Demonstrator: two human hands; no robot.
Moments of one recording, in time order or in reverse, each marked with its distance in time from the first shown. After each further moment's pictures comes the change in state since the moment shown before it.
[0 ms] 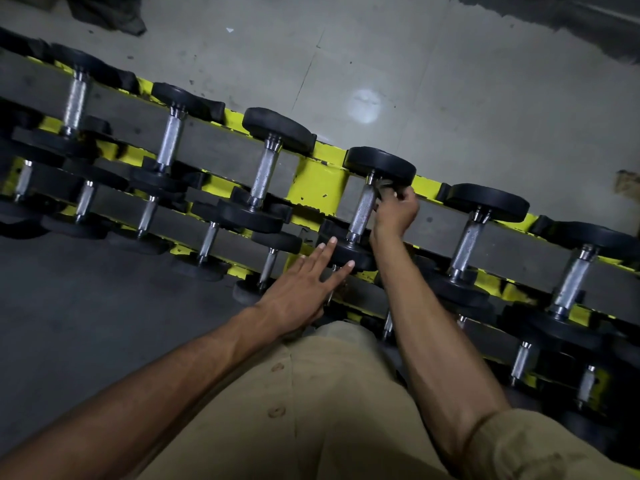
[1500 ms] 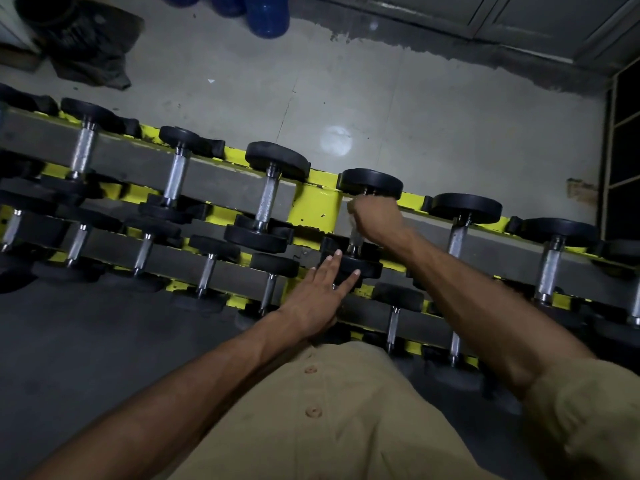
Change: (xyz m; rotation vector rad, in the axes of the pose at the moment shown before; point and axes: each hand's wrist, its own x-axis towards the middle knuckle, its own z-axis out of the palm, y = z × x) left_hand 0.002 -0.001 -0.008 -0.011 -0.043 0.030; right_hand -0.021 -0.061 -0.005 -1.748 -0.697 -1.081
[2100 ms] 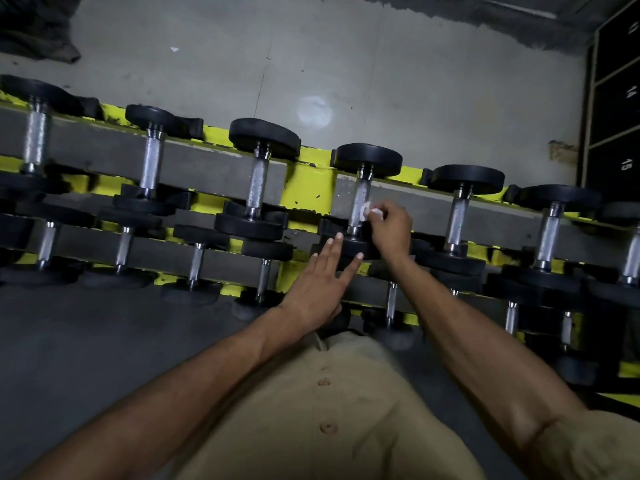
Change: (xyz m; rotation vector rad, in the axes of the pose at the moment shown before) left_hand -0.001 -0.010 0.015 -0.008 0.115 0.084; right_hand -0.053 -0.032 0.062 1.139 0.389 0.789
